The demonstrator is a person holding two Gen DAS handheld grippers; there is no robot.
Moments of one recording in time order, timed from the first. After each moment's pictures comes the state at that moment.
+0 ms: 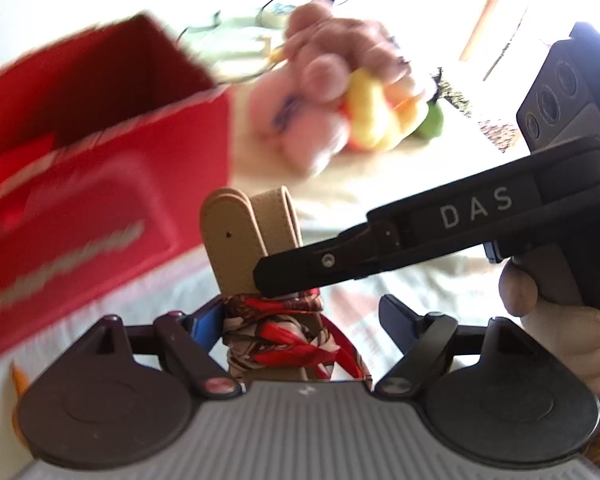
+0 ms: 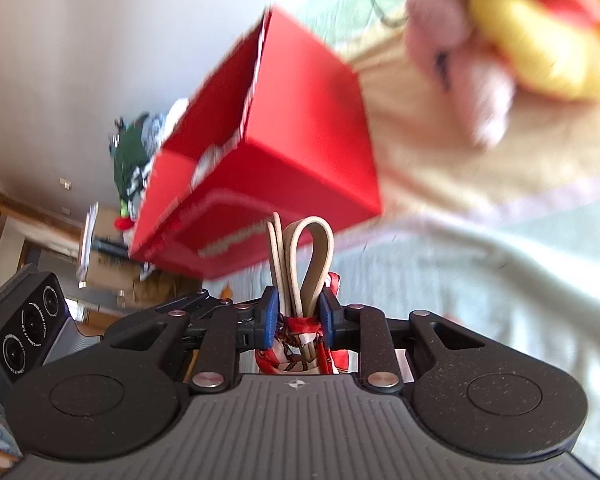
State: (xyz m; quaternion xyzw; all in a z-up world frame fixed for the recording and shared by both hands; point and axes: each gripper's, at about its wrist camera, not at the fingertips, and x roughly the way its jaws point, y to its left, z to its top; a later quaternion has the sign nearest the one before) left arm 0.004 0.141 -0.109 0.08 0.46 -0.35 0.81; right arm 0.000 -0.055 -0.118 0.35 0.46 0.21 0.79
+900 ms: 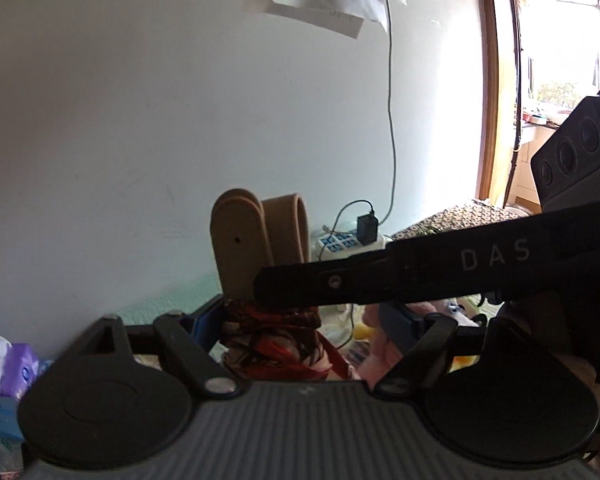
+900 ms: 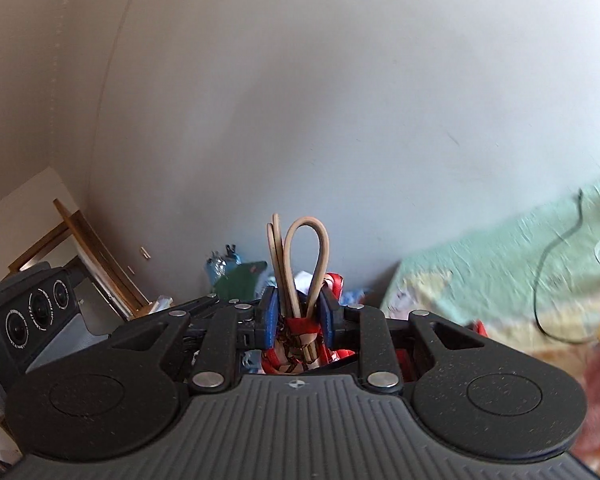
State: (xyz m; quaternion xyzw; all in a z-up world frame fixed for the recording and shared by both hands) left arm 0.066 0.180 0.081 0.11 0.20 -0.33 0.92; right arm 0.084 -0.015 0.044 0.27 0.18 0.30 0.90
